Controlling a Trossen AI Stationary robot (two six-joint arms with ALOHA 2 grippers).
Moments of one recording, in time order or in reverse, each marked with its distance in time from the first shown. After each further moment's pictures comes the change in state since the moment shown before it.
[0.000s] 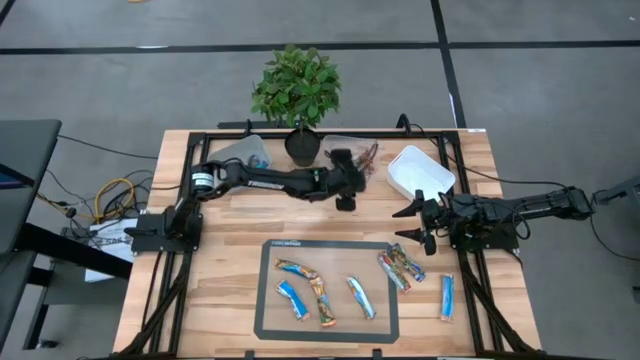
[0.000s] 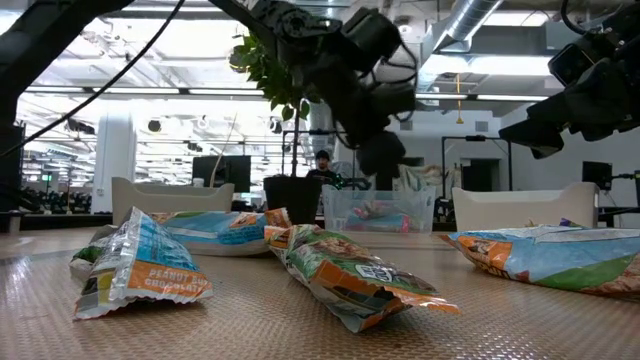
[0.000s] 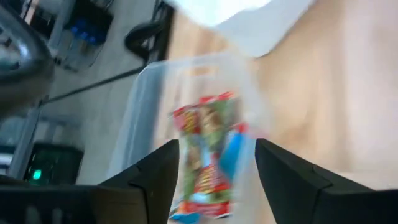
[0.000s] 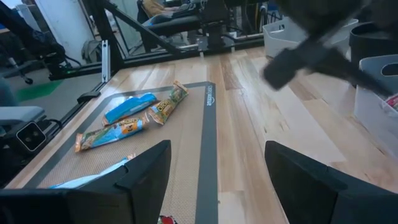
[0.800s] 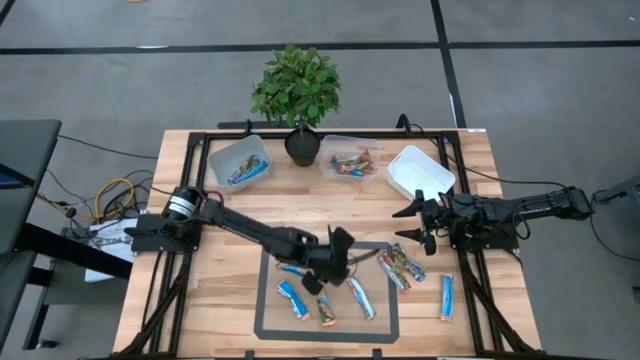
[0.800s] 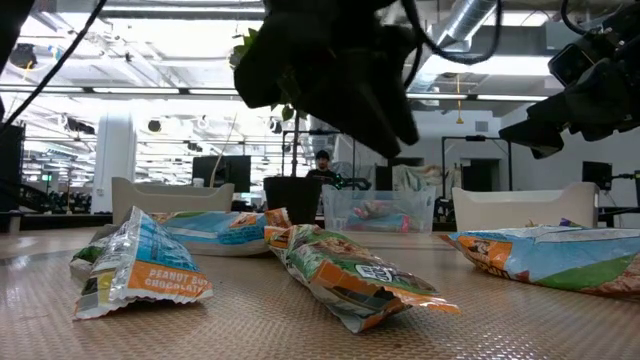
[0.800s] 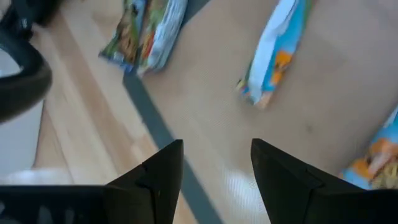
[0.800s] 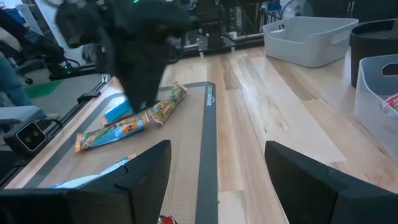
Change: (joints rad) left arm -0.420 -0.118 -0.071 -0.292 0.286 0.047; right arm 0.000 0.000 0.000 0.000 0.000 0.000
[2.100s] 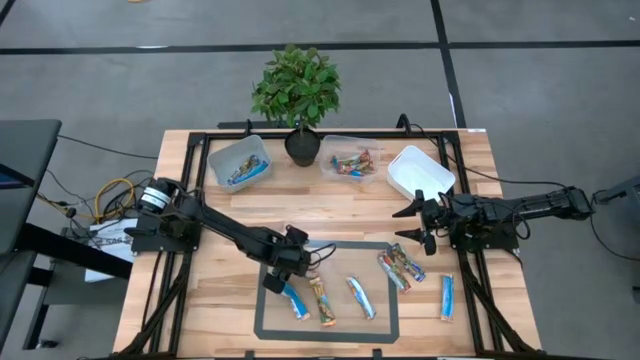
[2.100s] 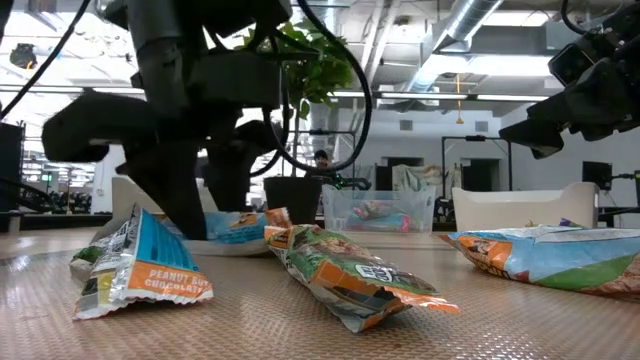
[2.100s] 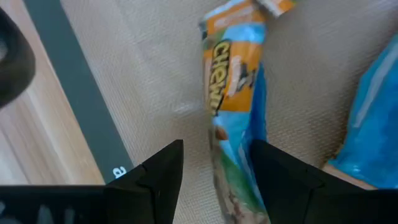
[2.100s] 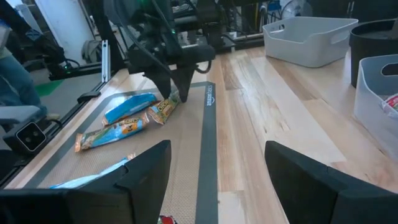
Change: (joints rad) left arm -0.024 -0.196 -0.462 -0.034 0.088 -0.348; right arm 0.000 0.000 0.000 0.000 0.000 0.000
